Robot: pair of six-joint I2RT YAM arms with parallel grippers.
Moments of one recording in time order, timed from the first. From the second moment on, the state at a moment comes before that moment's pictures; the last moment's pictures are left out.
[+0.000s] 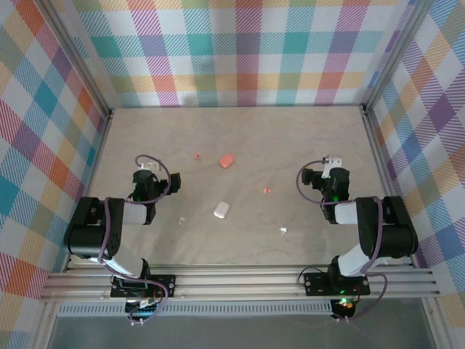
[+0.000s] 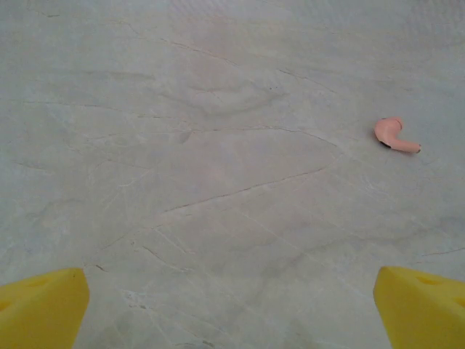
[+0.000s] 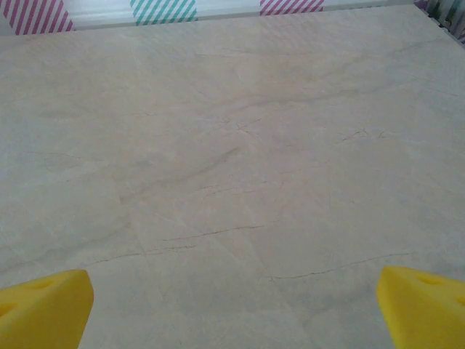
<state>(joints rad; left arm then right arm) -0.04 1.57 0.41 0.68 0.01 -0.10 0.04 1.55 0.38 0.77 0.04 0.07</state>
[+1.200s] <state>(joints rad) -0.04 1.57 0.41 0.68 0.01 -0.10 0.04 1.55 0.38 0.77 0.04 0.07</state>
